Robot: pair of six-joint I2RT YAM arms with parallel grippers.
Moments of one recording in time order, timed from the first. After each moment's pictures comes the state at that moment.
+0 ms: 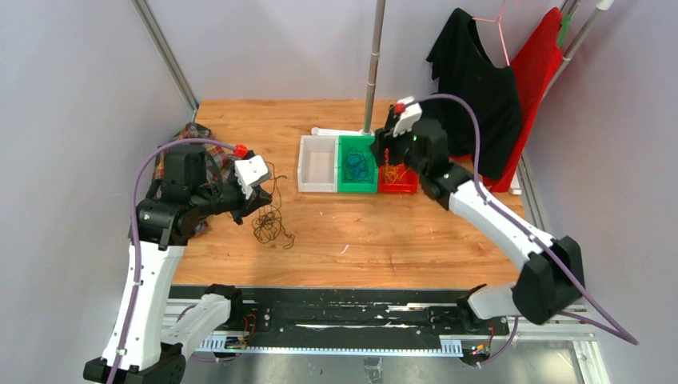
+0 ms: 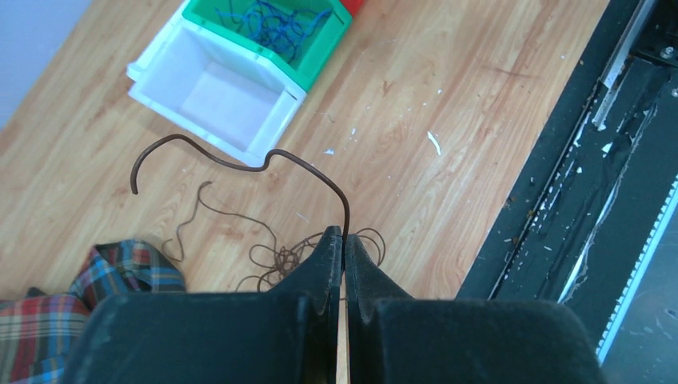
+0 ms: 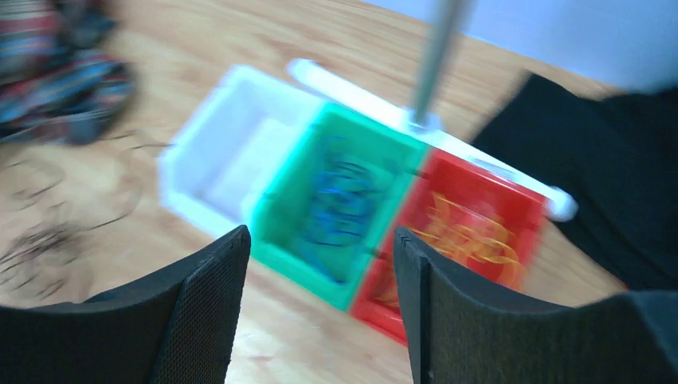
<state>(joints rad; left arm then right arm) -0.17 0.88 1.26 -1.06 0.69 0.61 0.49 1.41 1.14 -0.06 0.02 0.07</state>
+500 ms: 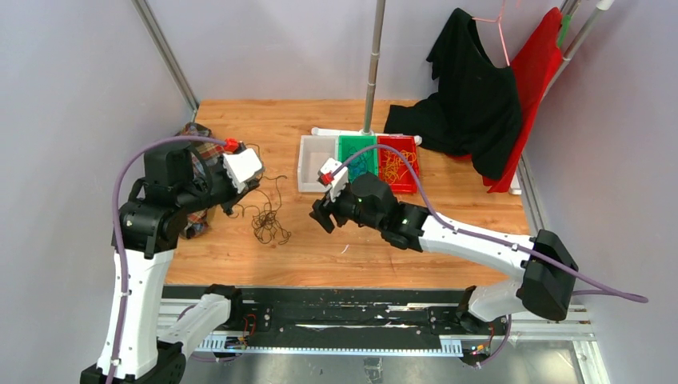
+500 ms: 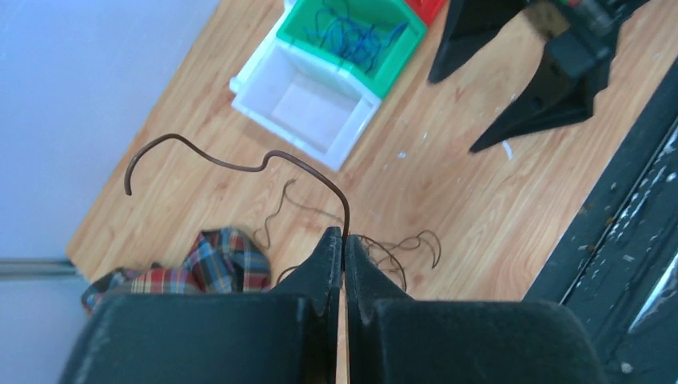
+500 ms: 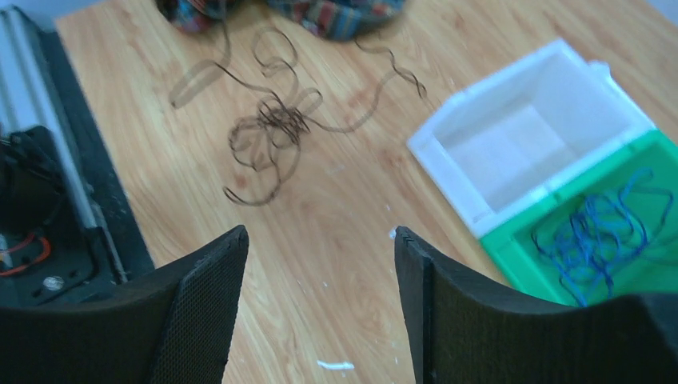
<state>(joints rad) -0.17 0.91 1.45 -1.08 0.60 0.66 1.03 1.38 1.03 0.06 -0.01 -0.02</state>
